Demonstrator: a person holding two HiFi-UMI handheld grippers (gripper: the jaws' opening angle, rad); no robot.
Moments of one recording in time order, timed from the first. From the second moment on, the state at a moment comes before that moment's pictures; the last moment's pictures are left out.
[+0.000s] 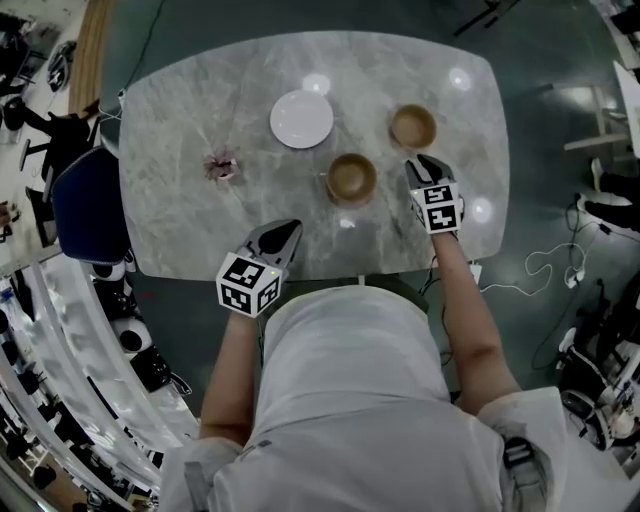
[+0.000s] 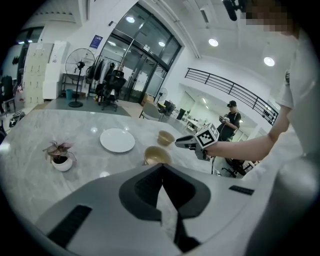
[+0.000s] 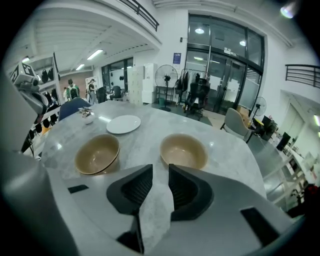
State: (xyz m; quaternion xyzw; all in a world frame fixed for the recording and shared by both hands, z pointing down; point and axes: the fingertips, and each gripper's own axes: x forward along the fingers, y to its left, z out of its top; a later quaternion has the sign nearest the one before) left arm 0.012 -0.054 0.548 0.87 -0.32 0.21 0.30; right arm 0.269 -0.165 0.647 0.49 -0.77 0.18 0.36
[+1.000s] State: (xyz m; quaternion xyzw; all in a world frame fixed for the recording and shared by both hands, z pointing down) left arm 0.037 -0.022 0.558 0.84 -0.37 0.23 0.32; right arm 0.273 -0.202 0.676 0.42 -0.80 0.12 0.41
